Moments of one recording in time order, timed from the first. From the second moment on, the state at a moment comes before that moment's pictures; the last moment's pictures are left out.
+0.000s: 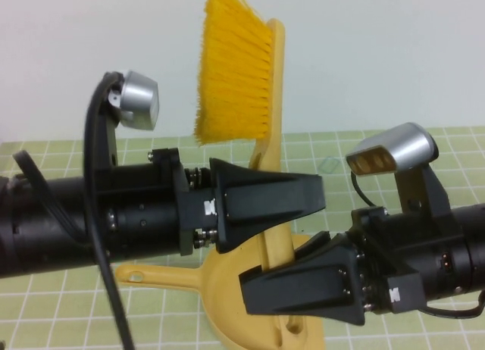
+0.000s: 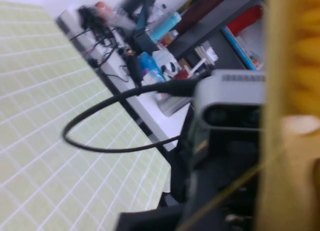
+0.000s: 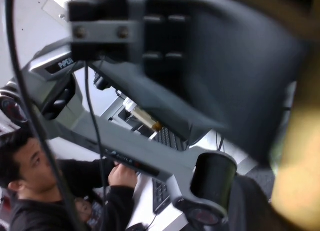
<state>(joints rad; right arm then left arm) 0.51 1.45 -0.80 1.81 1.23 -1.33 -0.42 1.20 -0.81 -1.73 0.97 1.01</state>
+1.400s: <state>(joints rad) 0.05 1.24 -0.93 0.68 1.10 -0.67 -0.42 1.53 -1.21 -0.09 1.01 0.76</state>
